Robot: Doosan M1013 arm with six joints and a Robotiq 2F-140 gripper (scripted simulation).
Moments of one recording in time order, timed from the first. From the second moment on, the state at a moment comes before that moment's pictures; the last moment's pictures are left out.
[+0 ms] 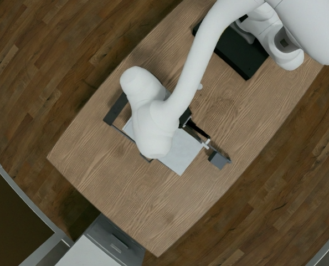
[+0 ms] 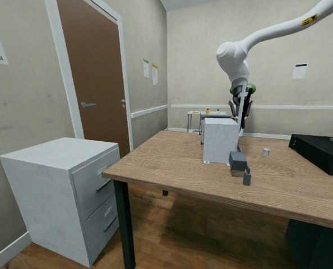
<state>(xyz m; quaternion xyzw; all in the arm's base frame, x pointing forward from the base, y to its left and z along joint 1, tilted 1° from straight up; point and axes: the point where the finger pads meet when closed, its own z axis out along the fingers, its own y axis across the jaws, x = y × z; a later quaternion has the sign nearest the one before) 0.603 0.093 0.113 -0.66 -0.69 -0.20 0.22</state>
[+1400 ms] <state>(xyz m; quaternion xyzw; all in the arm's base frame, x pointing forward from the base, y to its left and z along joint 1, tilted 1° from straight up) 0.601 0.092 0.110 -0.66 -0.69 -0.20 0.23</state>
